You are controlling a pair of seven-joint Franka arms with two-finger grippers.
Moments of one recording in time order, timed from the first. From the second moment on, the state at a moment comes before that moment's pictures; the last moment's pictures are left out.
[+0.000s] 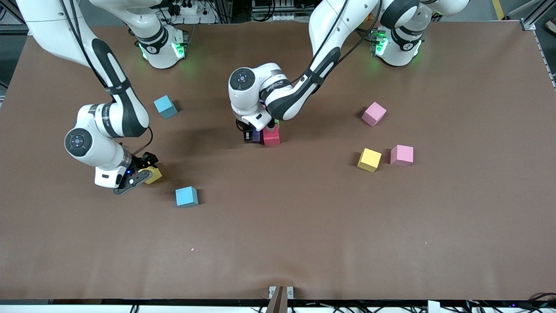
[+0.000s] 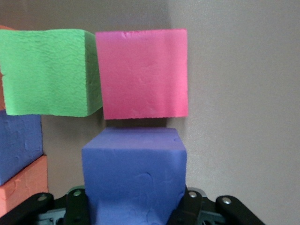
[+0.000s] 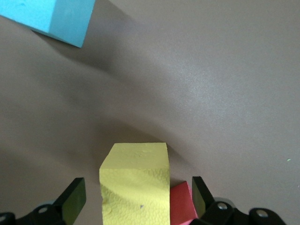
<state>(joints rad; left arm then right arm) -0.88 0.89 -0.18 -1.30 0.11 2.26 -2.68 0.05 0.41 -0.01 -2.08 -0.01 2.44 -0.54</state>
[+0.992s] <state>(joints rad) -0.88 0.93 -0.18 -1.30 0.11 2.26 -2.65 0.02 0.47 -0.01 -2.11 -0.01 2.54 -0.56</state>
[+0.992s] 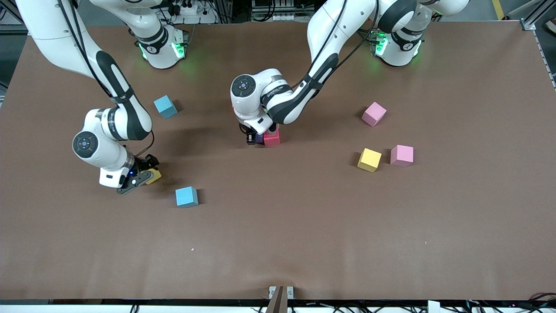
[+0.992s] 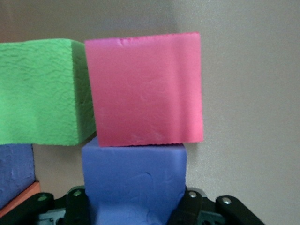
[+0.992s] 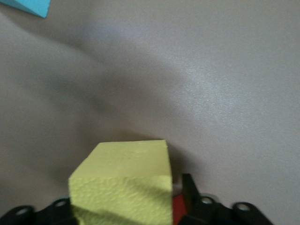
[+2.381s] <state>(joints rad) -0.79 0.79 -0.16 -1.28 0.11 2.02 -2.52 0.03 0.34 0.07 -2.09 -0.01 2.31 -0.52</state>
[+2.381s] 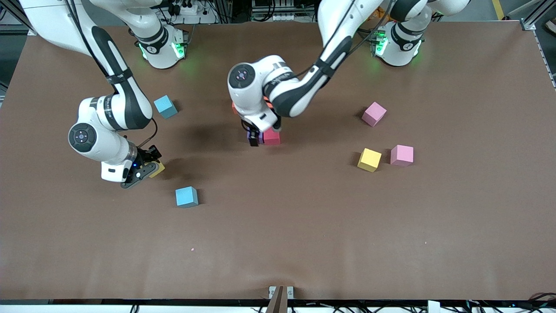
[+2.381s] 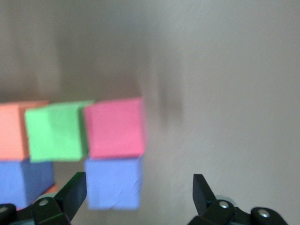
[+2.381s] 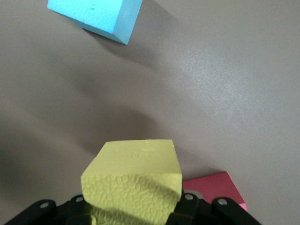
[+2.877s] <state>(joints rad) -0.51 0.57 -0.20 -1.59 0.11 2.03 -2.31 0.07 0.34 0.07 -2.04 -0.01 2.23 -0.51</state>
